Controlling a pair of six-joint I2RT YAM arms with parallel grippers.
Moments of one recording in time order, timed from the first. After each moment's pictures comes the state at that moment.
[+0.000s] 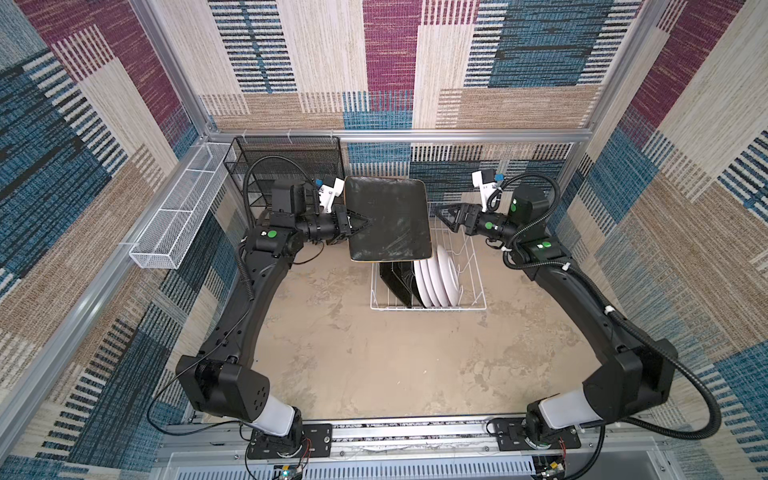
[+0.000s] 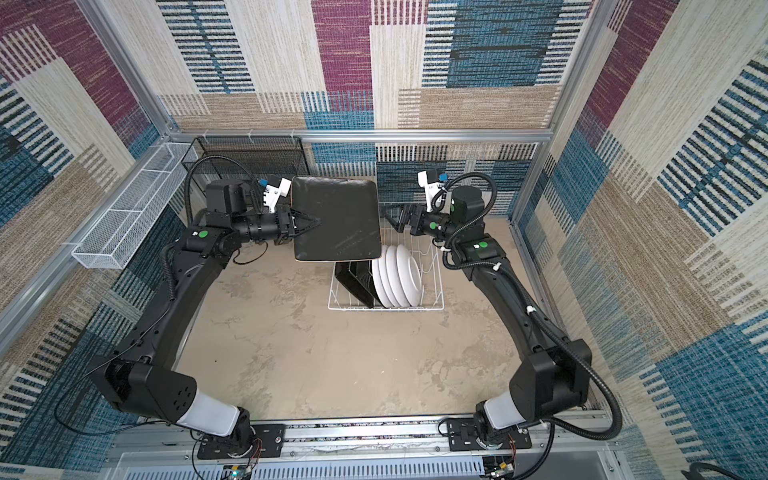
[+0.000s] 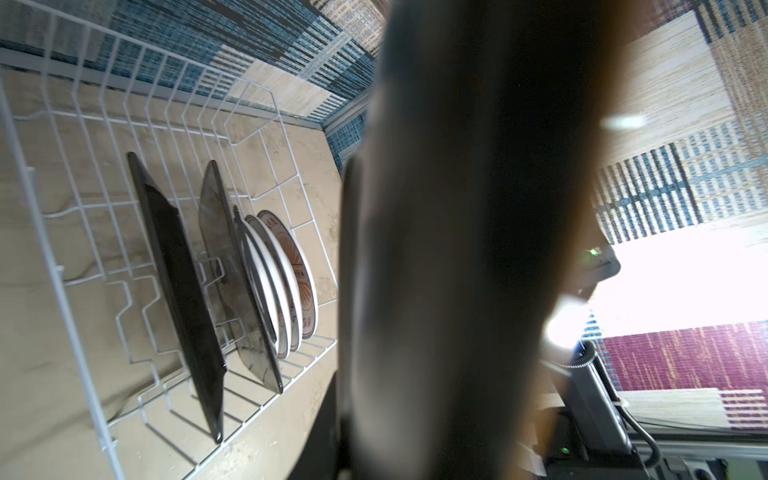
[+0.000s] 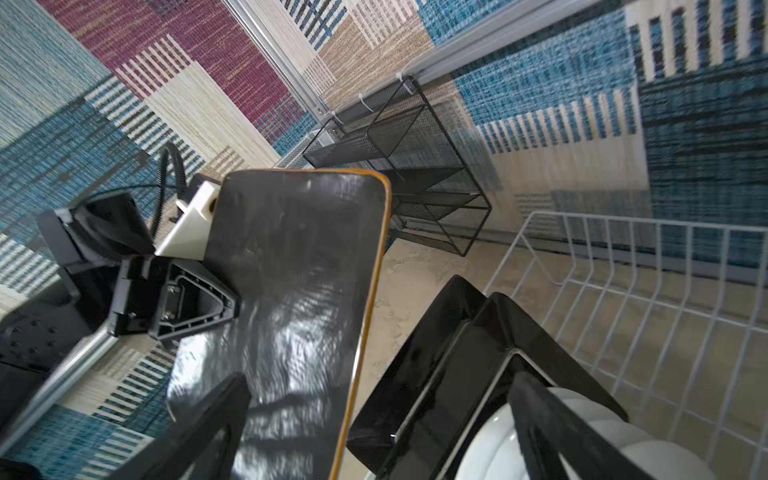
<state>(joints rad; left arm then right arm) -0.17 1.53 1.72 -0.66 0.87 -0.57 0.27 1.44 1.39 -0.09 -0.65 0.45</state>
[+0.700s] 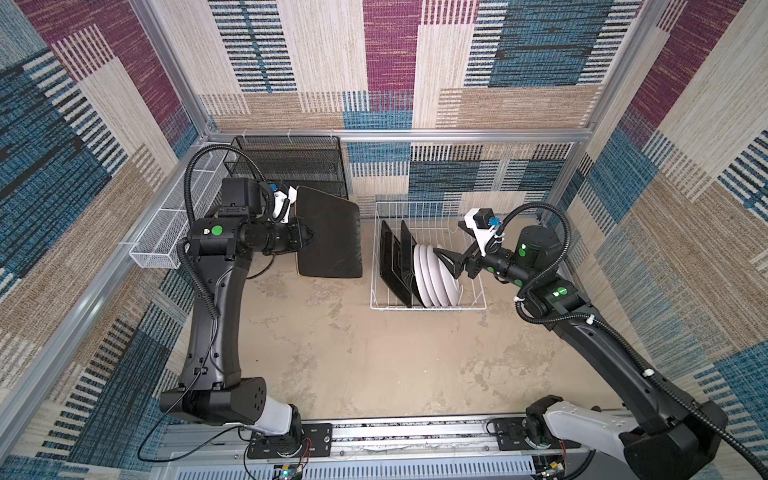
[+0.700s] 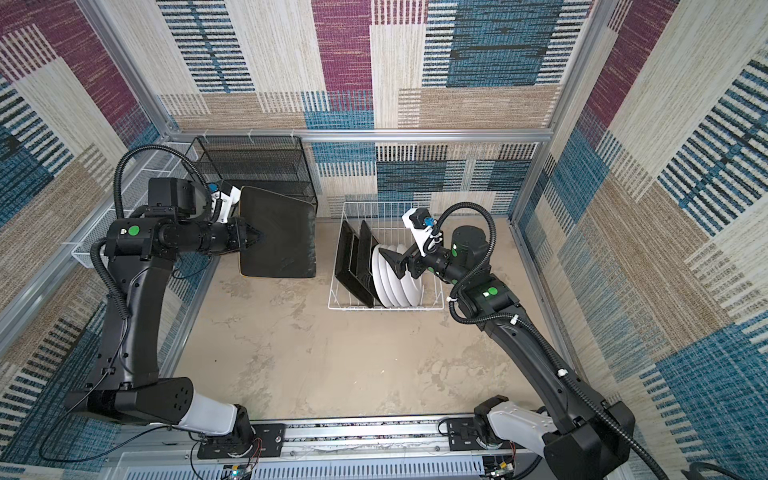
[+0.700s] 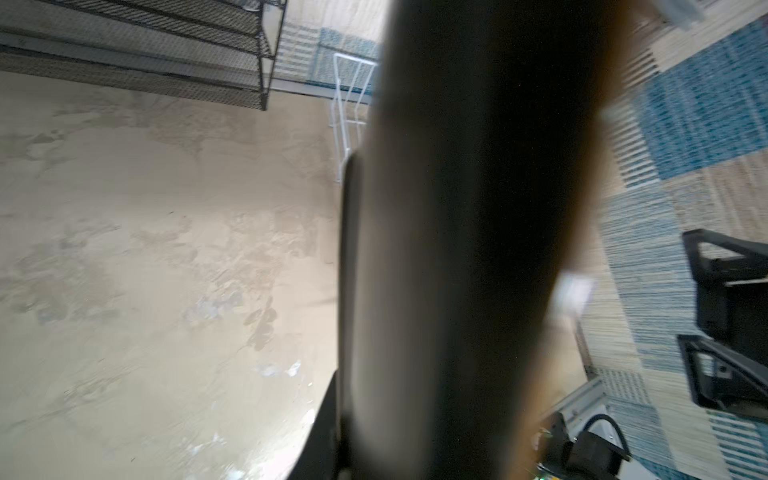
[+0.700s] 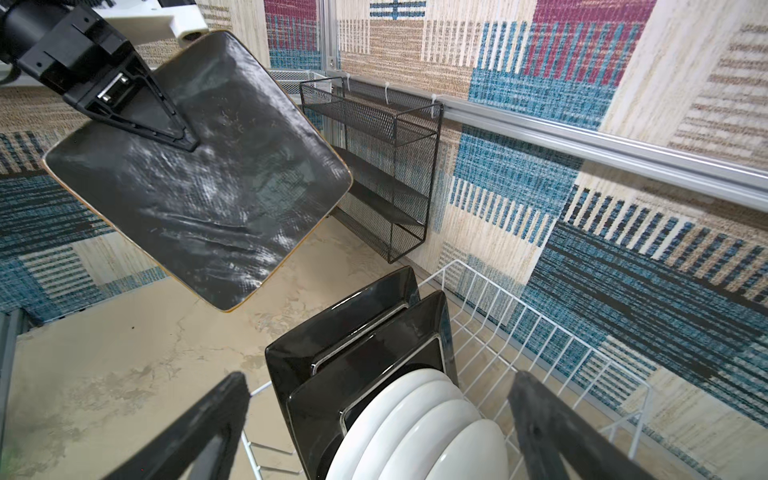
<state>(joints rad) 0.01 1.50 1.99 -1.32 0.45 -0.12 0.43 1.14 1.11 -0.09 -0.38 -0.16</state>
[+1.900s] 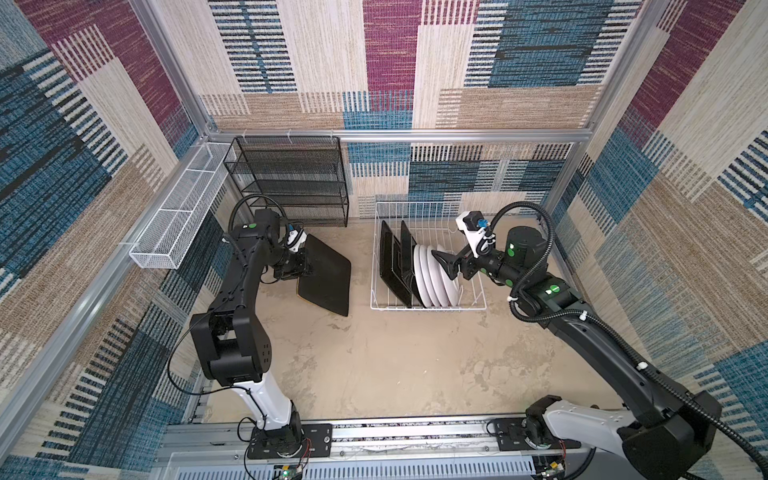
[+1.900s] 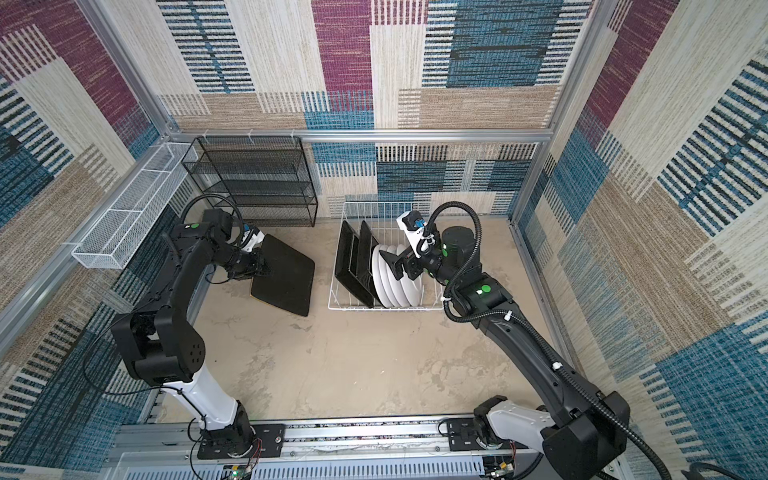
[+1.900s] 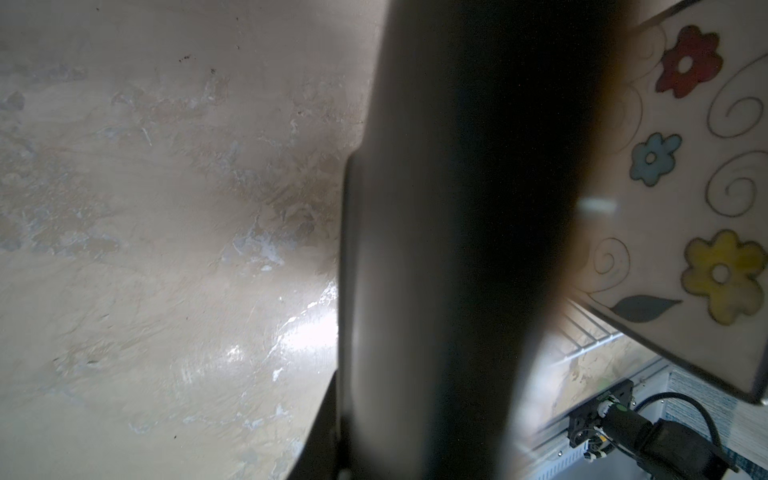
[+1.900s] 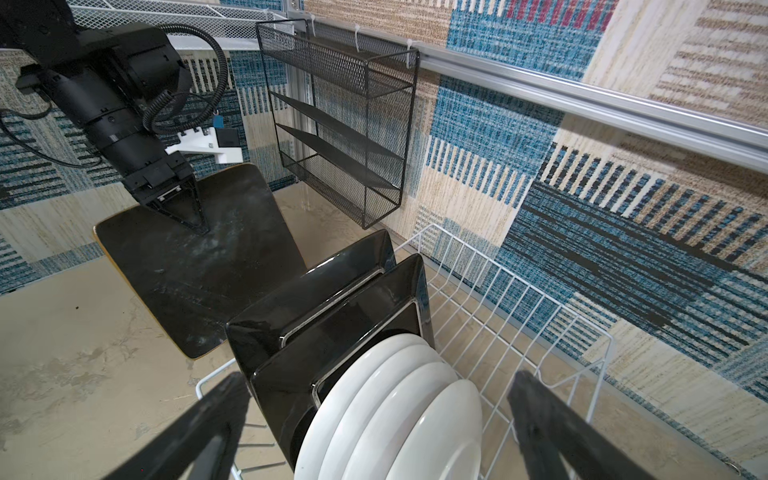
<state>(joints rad) 0.11 1.78 1.67 -1.19 0.46 0.04 0.46 1.18 1.13 -0.16 -0.26 -0.18</state>
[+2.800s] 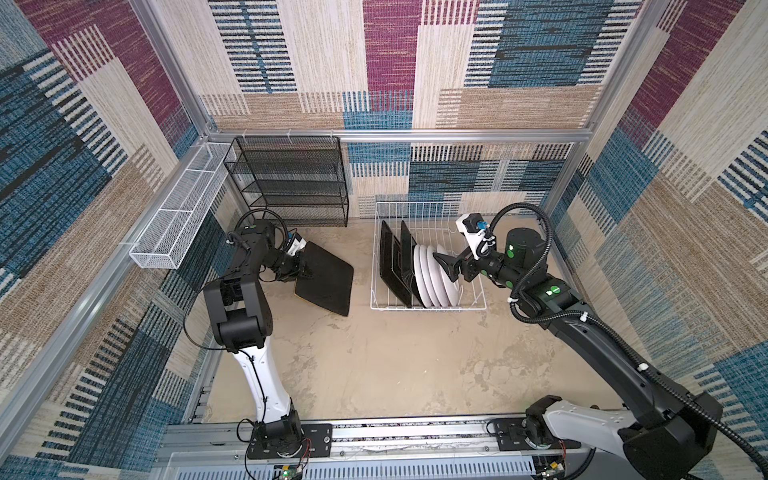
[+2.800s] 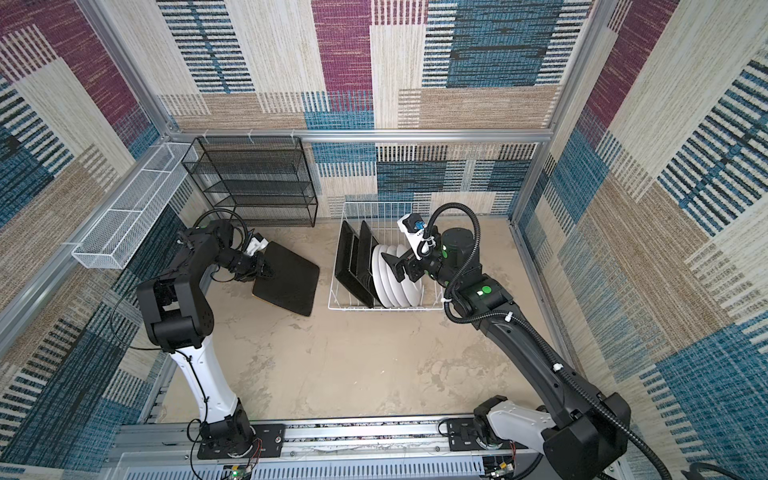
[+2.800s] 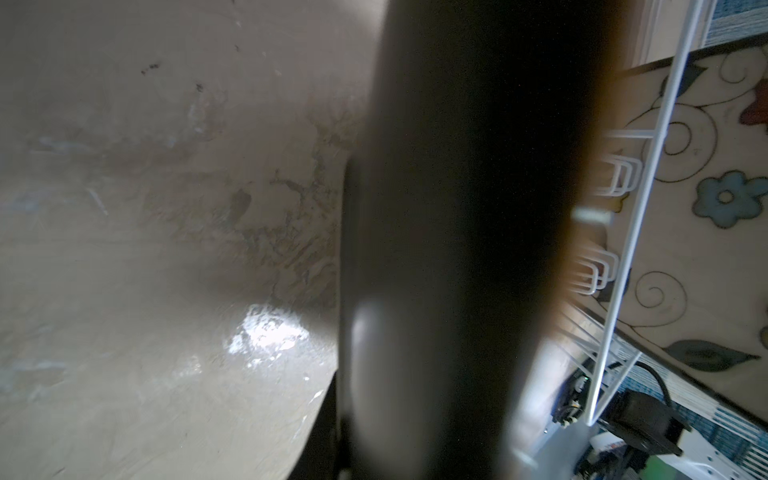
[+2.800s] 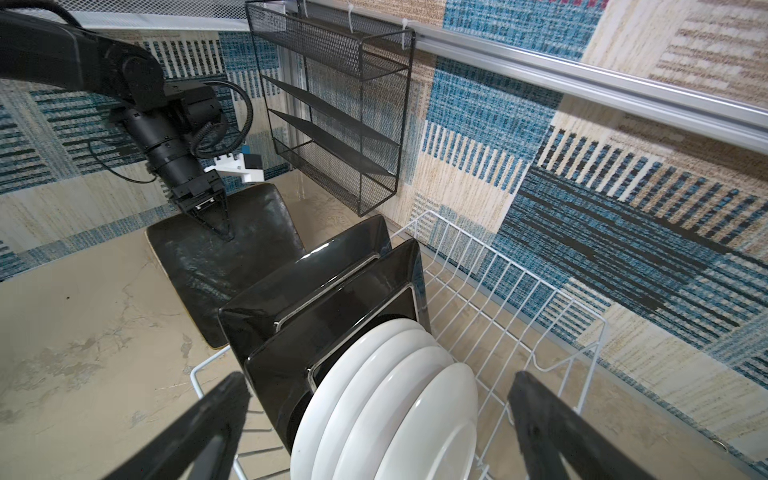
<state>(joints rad) 0.20 2.09 1.79 -1.20 0.61 0.20 0.46 1.17 1.12 -0.19 -0.27 -0.19</state>
